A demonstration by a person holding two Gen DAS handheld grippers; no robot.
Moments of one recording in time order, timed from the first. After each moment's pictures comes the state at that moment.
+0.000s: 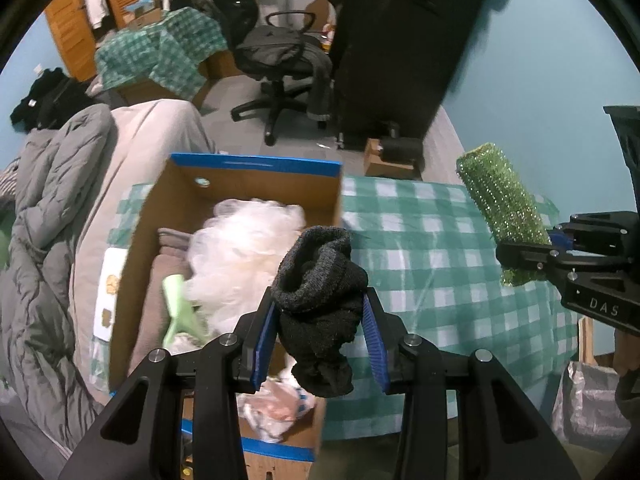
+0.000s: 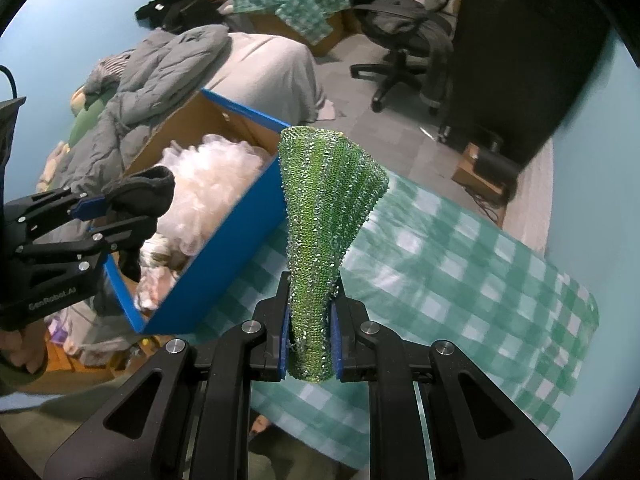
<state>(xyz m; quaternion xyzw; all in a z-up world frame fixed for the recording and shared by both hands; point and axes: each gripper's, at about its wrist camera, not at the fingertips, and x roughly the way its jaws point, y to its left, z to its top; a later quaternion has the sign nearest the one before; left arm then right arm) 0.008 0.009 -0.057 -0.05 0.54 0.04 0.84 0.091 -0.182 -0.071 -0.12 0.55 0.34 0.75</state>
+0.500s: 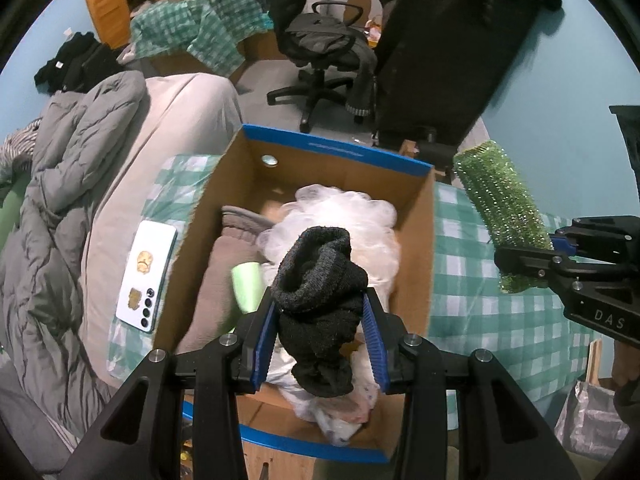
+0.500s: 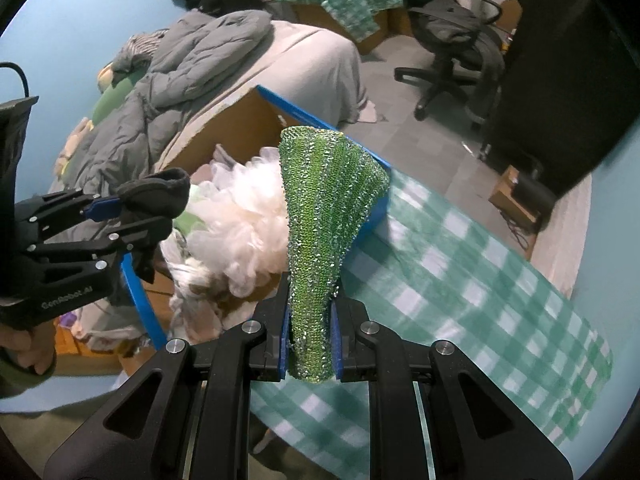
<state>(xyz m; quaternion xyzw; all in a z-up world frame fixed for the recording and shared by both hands) 0.003 0.085 -0.076 -0.09 0.55 0.09 0.83 0.096 -0.091 -0.082 -0.14 0.55 0.39 0.72</state>
